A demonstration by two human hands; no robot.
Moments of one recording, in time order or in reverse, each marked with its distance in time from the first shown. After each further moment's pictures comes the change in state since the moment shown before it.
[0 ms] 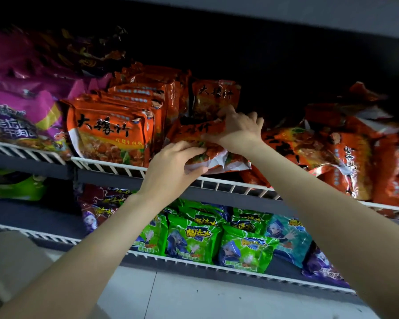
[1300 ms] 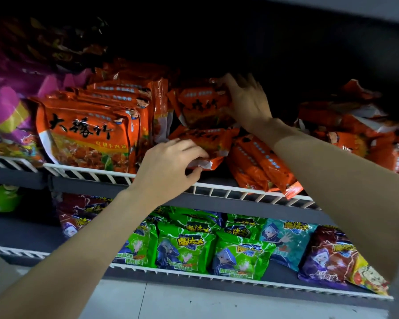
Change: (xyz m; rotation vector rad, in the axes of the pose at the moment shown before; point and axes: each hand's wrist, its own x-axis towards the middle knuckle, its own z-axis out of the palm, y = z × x) left_hand 0.021 -0.012 0.013 0.134 0.086 0.306; right_hand 0.080 0.053 -0.001 -0.118 0.388 -0.377
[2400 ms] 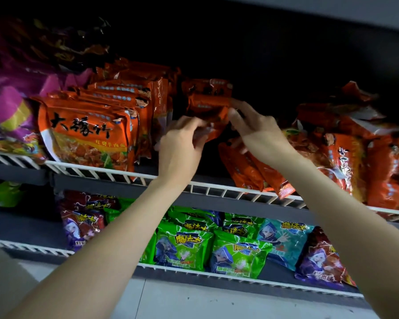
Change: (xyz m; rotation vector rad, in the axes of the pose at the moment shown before) left_hand 0.036 0.022 0.022 -0.194 0.267 -0.365; right_hand -0.078 -0.030 -0.048 0.585 -0.208 0.319
